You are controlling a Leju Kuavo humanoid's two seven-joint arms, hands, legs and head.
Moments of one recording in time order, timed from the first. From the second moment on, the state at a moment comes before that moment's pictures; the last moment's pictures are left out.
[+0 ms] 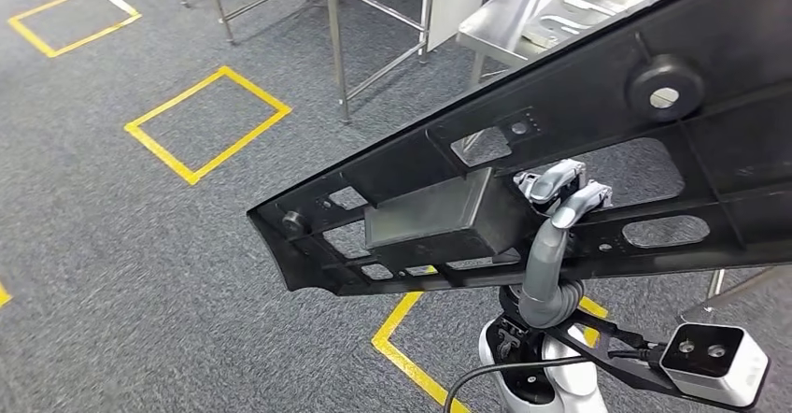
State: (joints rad) left arm -0.04 0.00 0.35 -0.20 -0.04 0.16 -0.26; right arm -0.18 0.11 0.37 -2.03 -0.16 0.13 -0.70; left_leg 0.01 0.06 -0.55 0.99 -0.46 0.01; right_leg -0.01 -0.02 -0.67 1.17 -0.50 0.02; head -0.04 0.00
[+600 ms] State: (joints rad) left arm -0.04 -0.01 0.35 -0.20 -0.06 0.16 -0.26; right arm -0.19 0.11 0.38 -2.02 -0.16 0.12 -0.70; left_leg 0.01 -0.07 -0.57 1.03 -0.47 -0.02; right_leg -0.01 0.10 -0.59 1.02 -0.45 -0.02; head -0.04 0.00
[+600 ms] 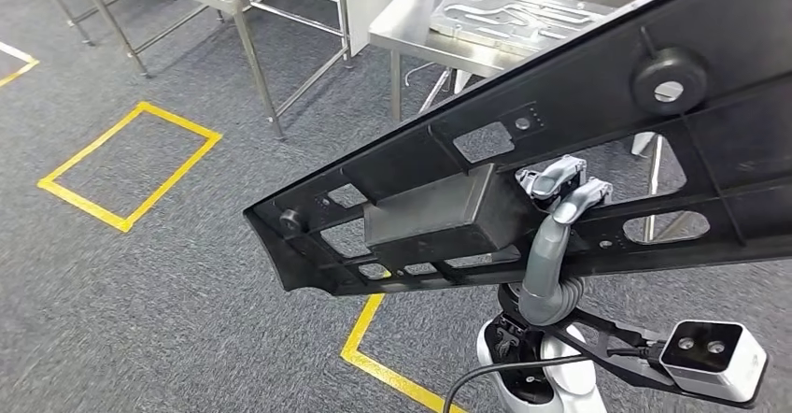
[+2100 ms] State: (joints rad) left arm -0.05 -0.01 0.38 -0.20 -0.06 0.09 -0.28; right arm -0.21 0.11 0.40 -2.00 -0.13 0.06 -0.70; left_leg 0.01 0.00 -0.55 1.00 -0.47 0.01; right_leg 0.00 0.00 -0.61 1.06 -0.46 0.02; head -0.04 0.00
